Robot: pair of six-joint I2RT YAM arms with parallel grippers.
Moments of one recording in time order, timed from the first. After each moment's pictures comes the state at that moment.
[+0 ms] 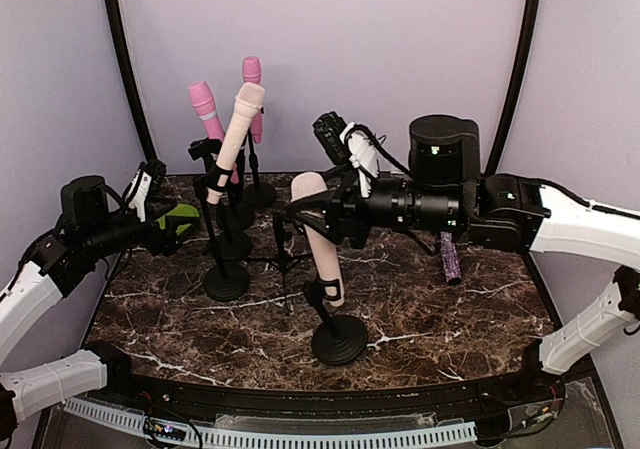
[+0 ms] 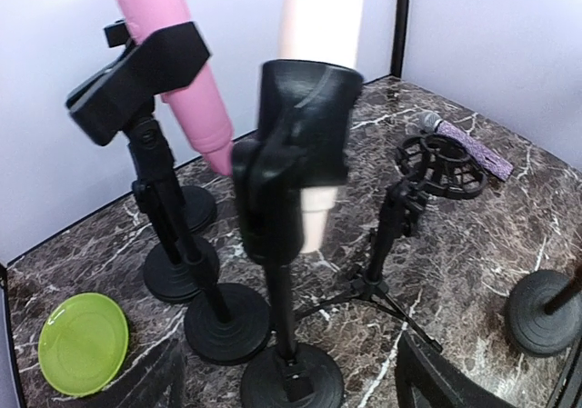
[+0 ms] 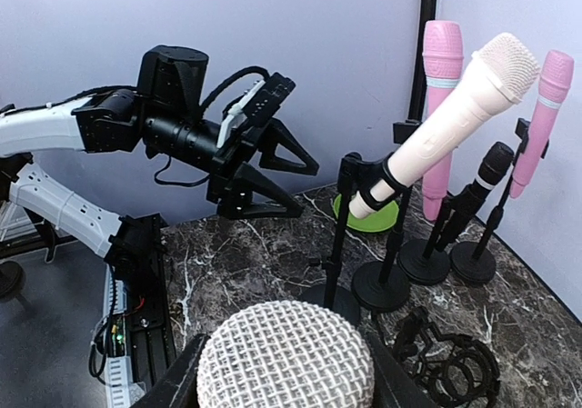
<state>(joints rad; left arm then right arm) -0.29 0.73 0.70 -0.30 0.33 0.15 1.22 1.38 1.36 -0.17 -0.02 0.01</state>
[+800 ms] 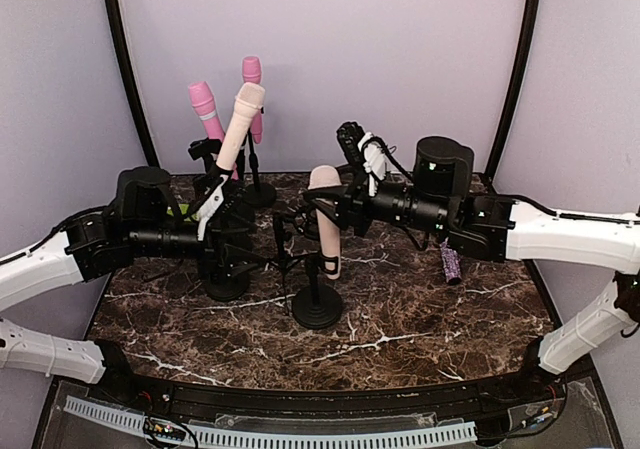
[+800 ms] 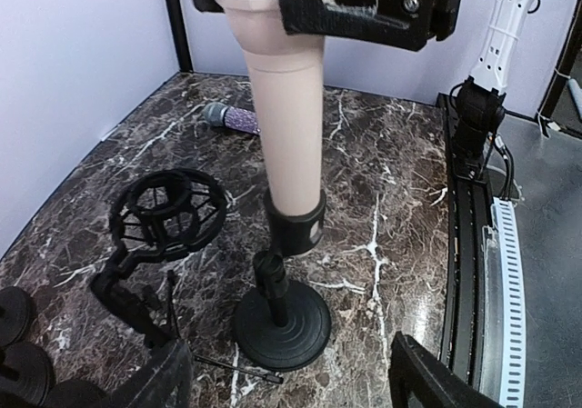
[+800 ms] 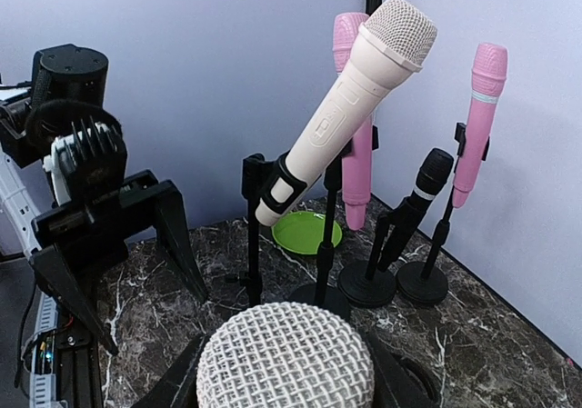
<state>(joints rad) -0.78 0.97 0.86 -0.29 0.38 0.19 1.03 1.39 1.12 0.21 -0.13 -0.05</state>
